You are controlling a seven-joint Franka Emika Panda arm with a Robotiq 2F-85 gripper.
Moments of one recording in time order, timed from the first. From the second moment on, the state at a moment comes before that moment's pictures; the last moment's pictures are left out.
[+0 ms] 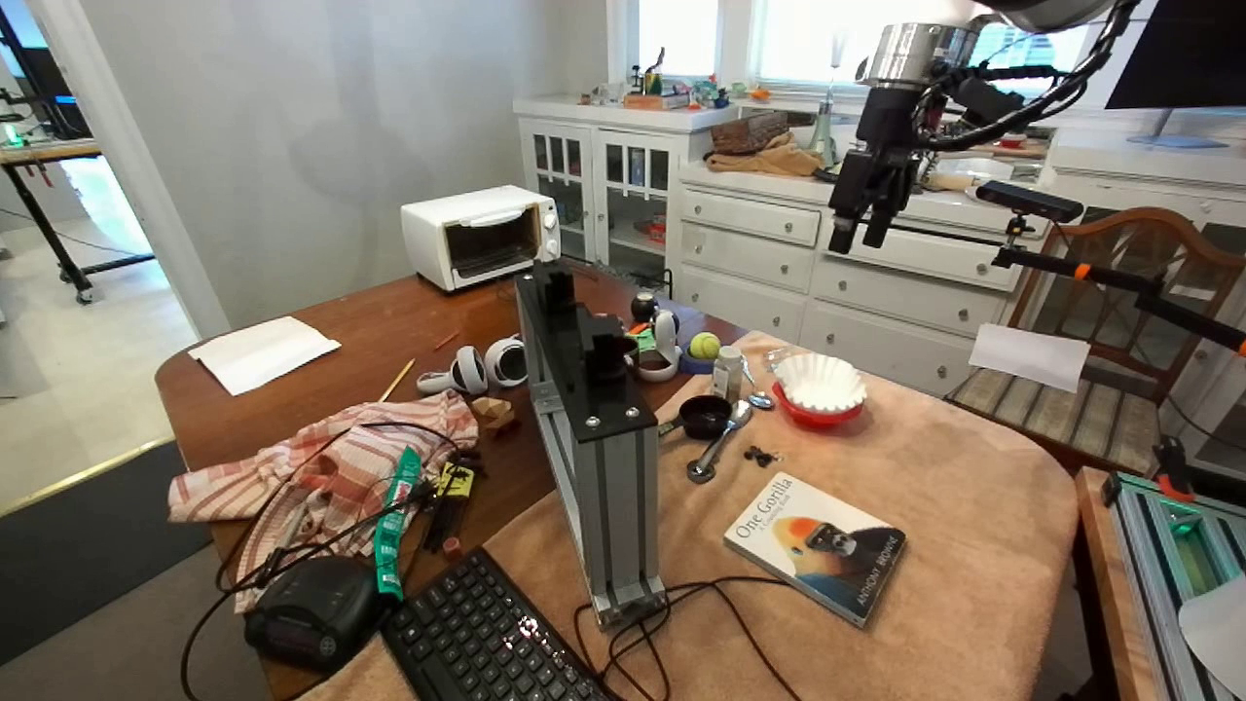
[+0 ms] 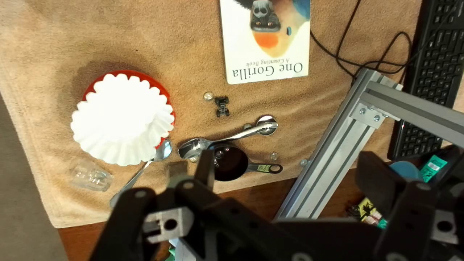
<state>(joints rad) -0.07 -0.32 -0.18 -2.35 0.11 2.08 -0.04</state>
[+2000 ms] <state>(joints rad) 0.05 0.05 0.06 -1.88 -0.18 2.13 -0.32</state>
